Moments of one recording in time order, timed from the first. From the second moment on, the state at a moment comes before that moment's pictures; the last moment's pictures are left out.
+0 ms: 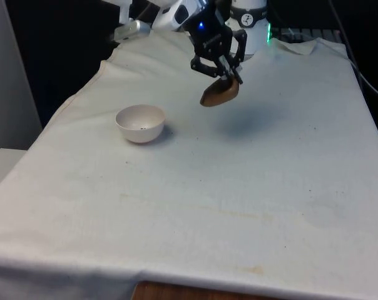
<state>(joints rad) 0.10 0.29 -0.32 -2.07 0.67 2.07 -0.85</state>
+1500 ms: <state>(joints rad) 0.10 0.41 -0.27 -2.10 0.66 2.39 -0.76</state>
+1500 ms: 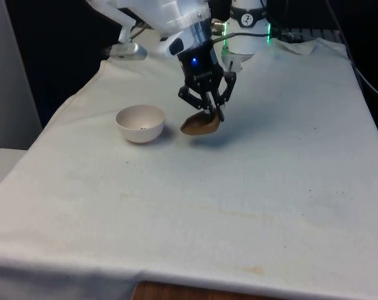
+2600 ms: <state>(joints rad) 0.10 0.46 -0.14 -2.16 0.62 2.66 -0.68</state>
